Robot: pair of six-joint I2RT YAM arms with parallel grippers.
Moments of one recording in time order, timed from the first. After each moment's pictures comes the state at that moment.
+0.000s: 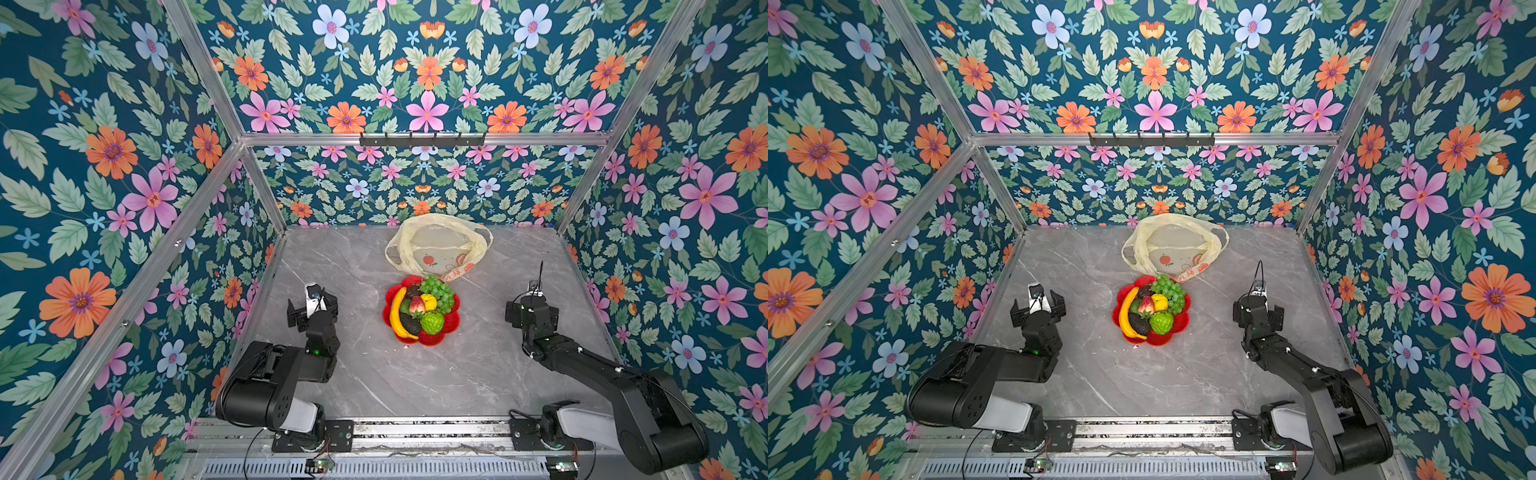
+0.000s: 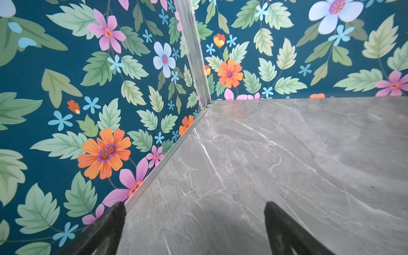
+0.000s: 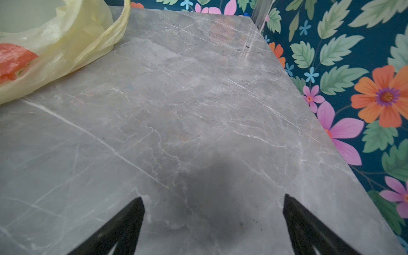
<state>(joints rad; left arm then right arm) -0.21 1.45 0.17 1.18 -0.67 0.14 0.20 1.27 0.39 0.29 0.47 0.11</state>
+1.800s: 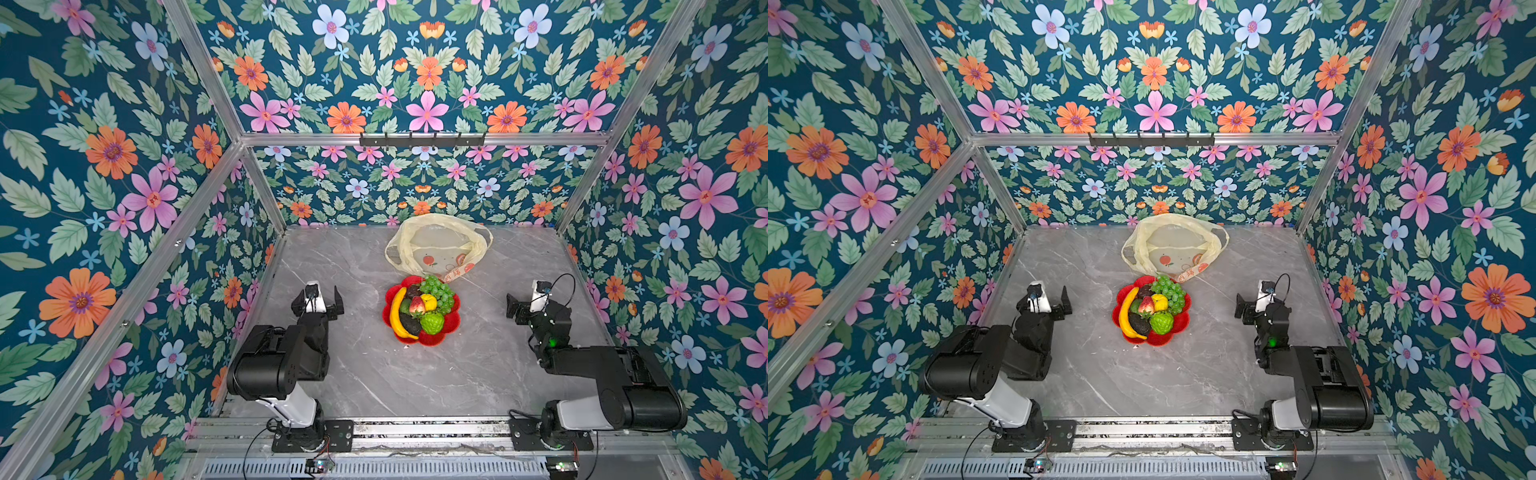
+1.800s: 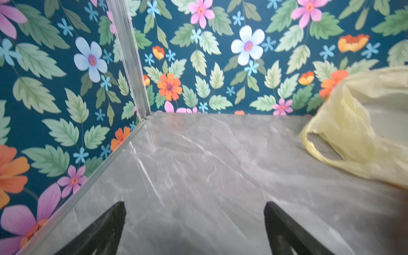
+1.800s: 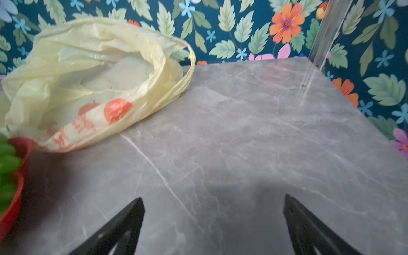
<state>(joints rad) -0.07 1.64 0.11 1.42 -0.20 0.04 -0.03 1.42 0.22 0.86 -0.08 0.06</state>
